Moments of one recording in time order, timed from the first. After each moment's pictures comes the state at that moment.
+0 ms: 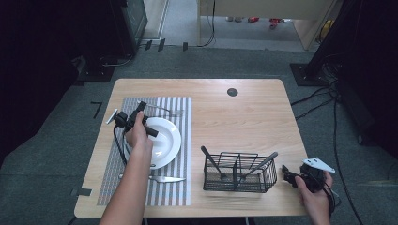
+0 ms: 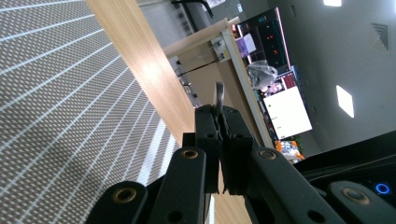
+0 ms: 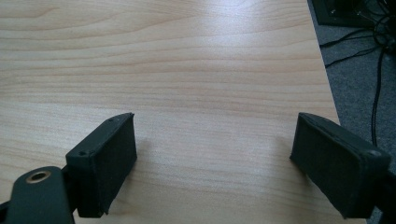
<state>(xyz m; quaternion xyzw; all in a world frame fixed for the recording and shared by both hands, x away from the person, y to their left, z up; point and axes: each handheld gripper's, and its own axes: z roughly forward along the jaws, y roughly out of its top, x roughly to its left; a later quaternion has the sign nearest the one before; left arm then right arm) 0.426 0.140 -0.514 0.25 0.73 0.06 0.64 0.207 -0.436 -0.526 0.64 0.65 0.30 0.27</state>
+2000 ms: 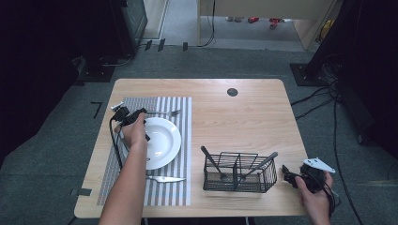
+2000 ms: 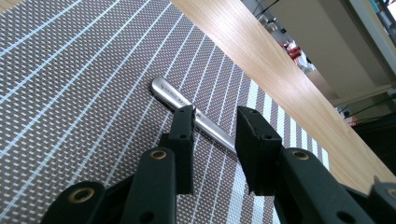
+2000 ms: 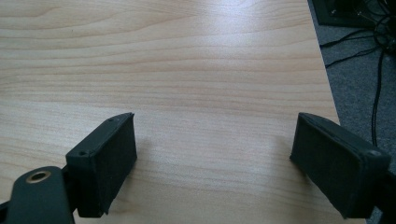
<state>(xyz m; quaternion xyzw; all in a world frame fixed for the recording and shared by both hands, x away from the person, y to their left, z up) 0.444 0.149 -0.506 0.42 0.78 0.11 0.45 0.207 -0.437 -0.526 0.64 0.65 0.30 0.27</state>
